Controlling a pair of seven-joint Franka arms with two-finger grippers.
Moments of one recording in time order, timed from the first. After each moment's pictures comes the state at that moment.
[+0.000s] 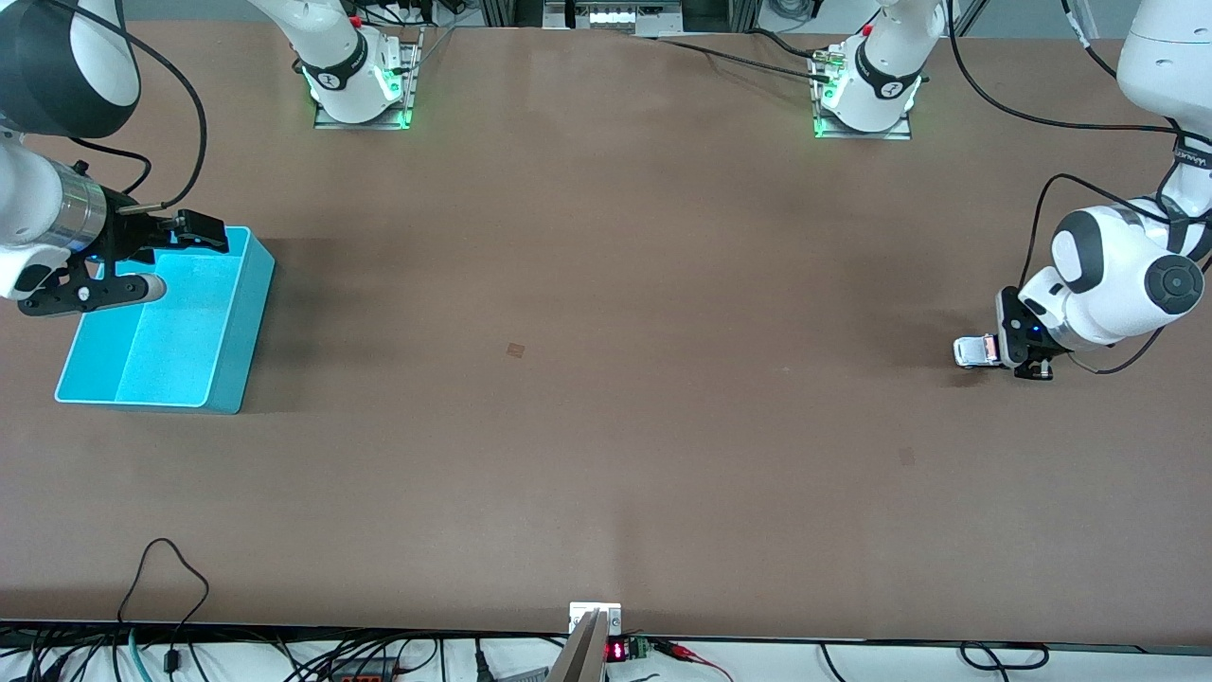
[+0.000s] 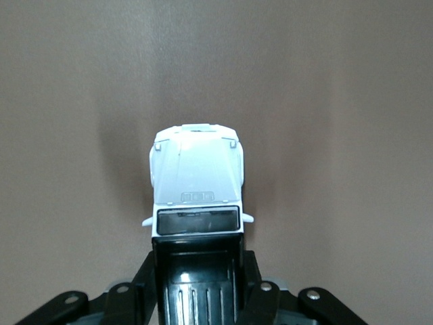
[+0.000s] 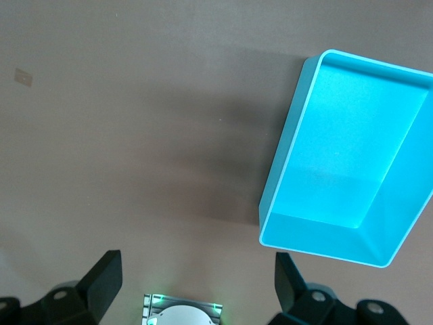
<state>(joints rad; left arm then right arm) 0.40 0.48 -0.08 -2.08 0.16 2.50 1.77 0.05 0.13 -0.03 -1.63 -0.02 1.52 -0.15</state>
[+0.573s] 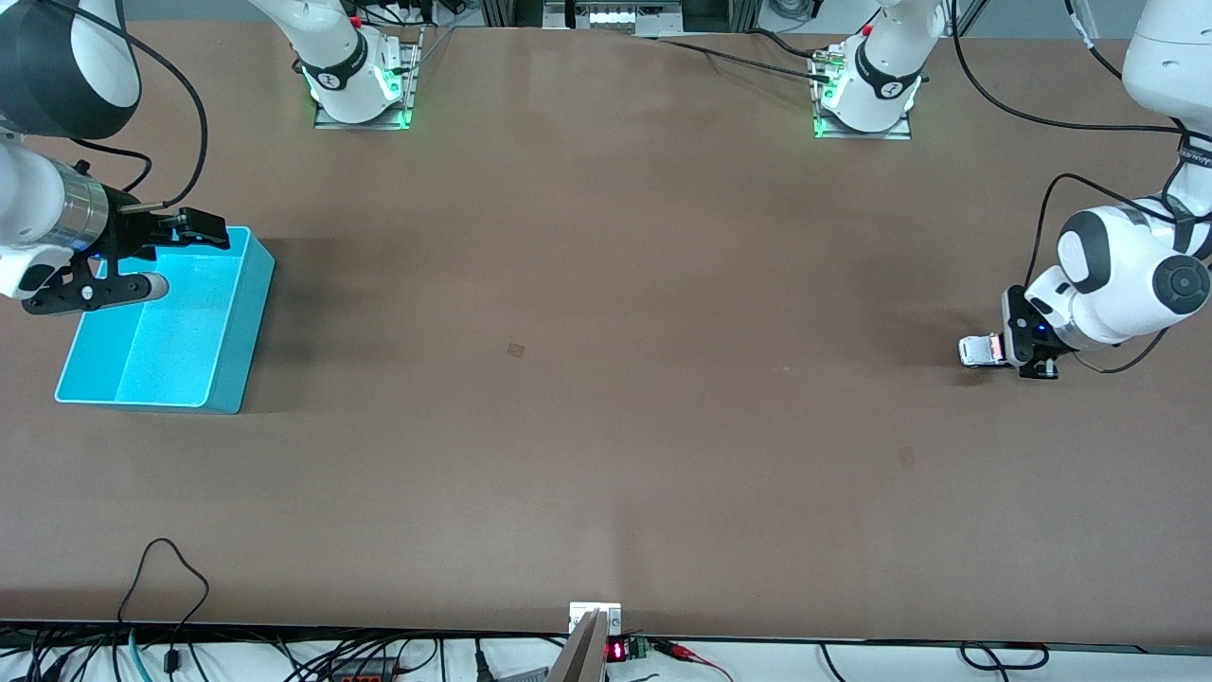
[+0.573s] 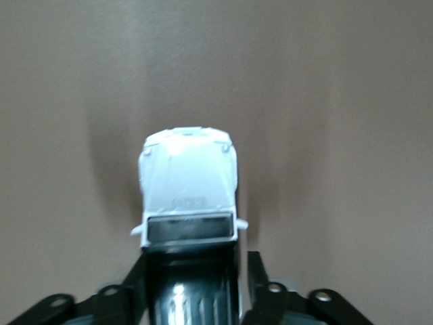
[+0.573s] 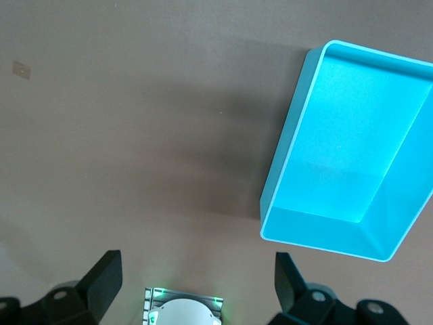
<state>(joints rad) 0.42 0.49 -0.10 -2.08 0.16 2.47 1.79 0.05 0.13 -0.03 -1.63 -0.02 1.50 -0.15</state>
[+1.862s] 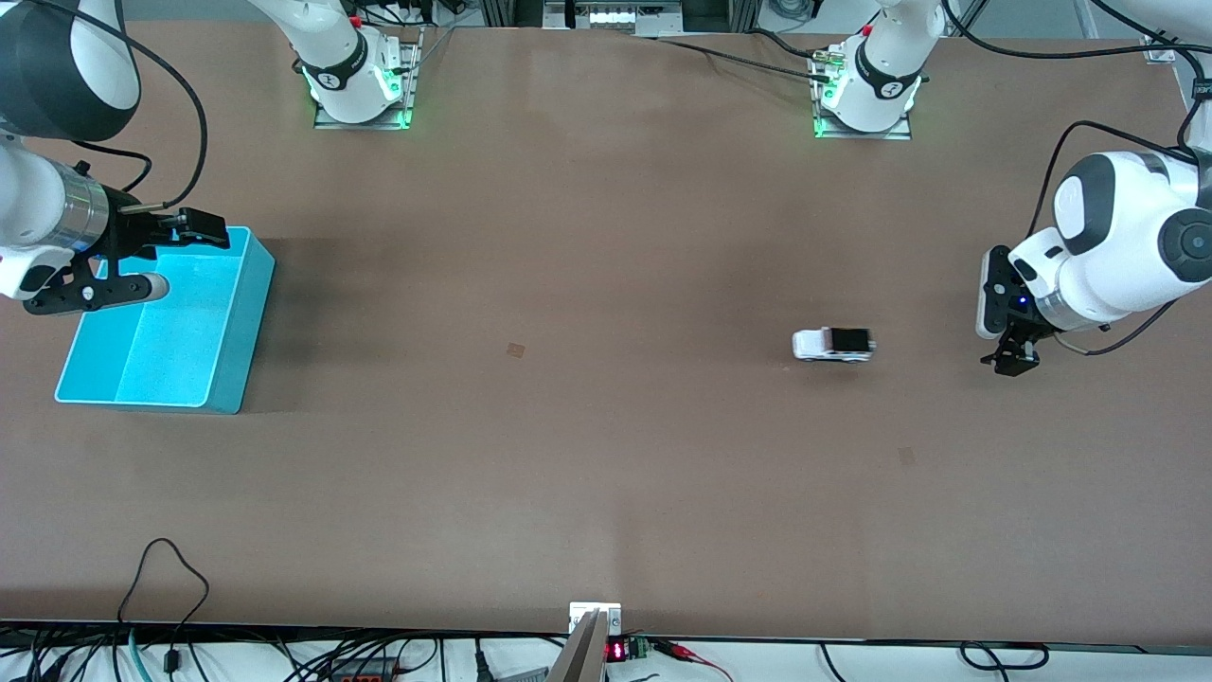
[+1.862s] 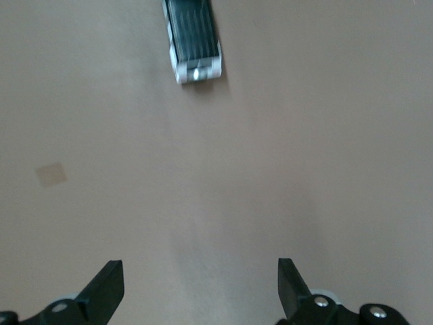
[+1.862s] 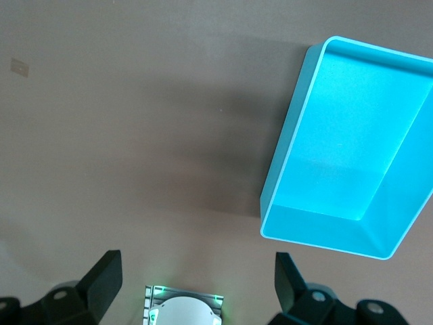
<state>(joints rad) 0.41 0.23 -0.32 -2.04 0.07 2.18 1.79 0.05 0.14 -0.03 -1.63 -0.02 1.49 -0.15</state>
